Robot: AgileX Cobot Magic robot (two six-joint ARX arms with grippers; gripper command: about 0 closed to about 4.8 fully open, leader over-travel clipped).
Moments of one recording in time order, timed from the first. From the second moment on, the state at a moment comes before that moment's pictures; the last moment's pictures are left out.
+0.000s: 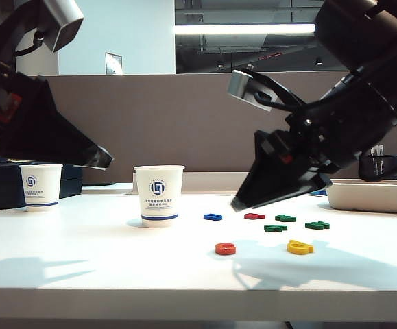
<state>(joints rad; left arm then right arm) -0.49 0.99 0.34 0.18 0.47 0.33 0.57 1.43 0.61 0.13 -0.33 -0.22</state>
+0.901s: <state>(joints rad) -0.49 0.99 0.34 0.18 0.44 0.34 0.67 1.53 0.61 0.13 -0.18 -0.29</state>
